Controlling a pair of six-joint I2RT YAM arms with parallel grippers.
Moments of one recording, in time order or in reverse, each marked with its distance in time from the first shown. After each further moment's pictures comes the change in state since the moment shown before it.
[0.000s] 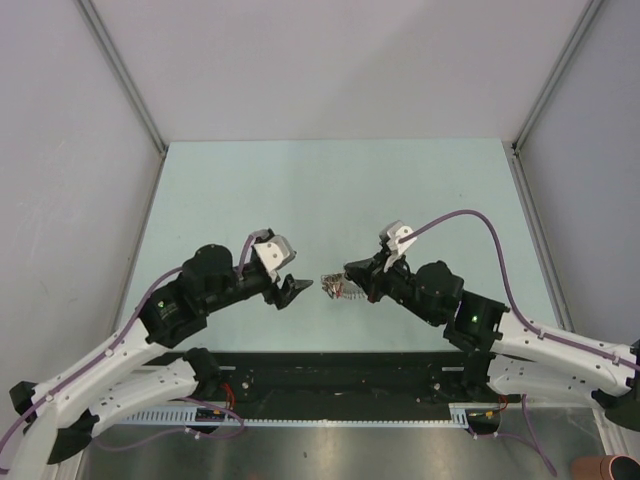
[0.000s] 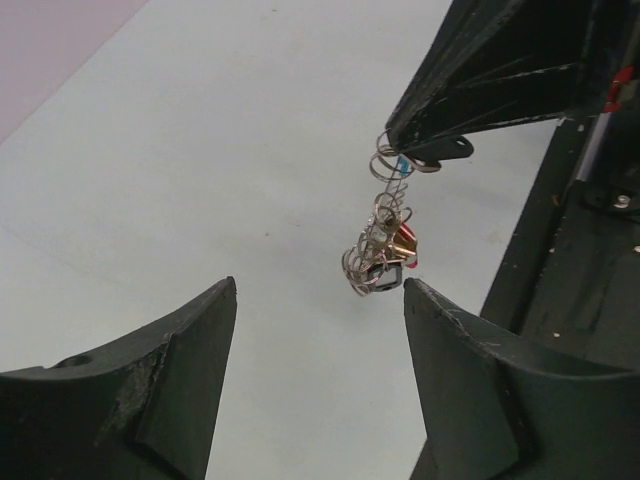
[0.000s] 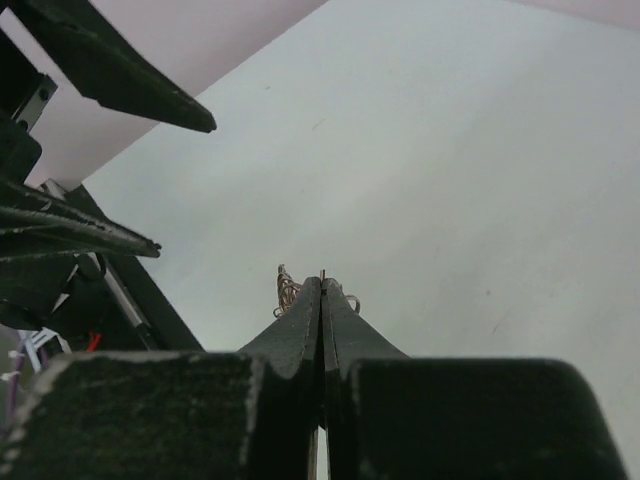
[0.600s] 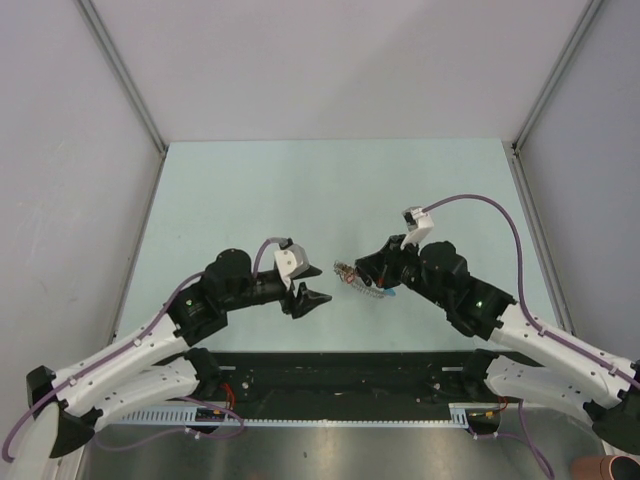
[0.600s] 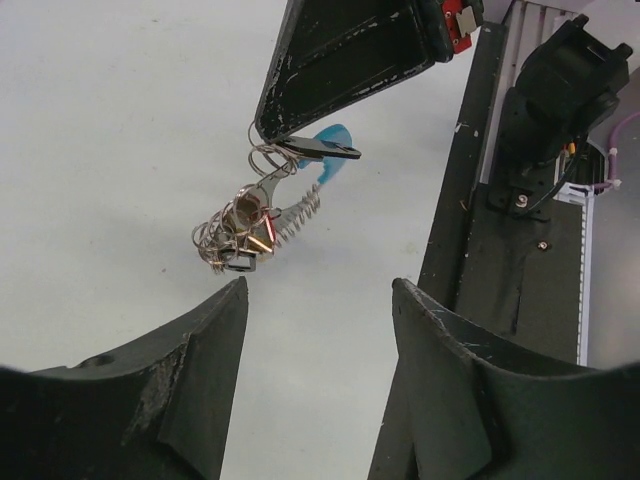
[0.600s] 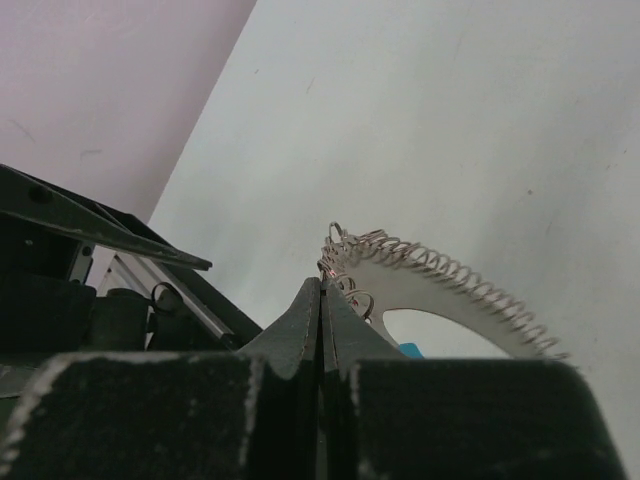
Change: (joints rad) left arm 0.000 0.050 -0.177 0.266 0.232 -0.116; right arm -0.225 0.011 0.026 -0.180 -0.168 0.446
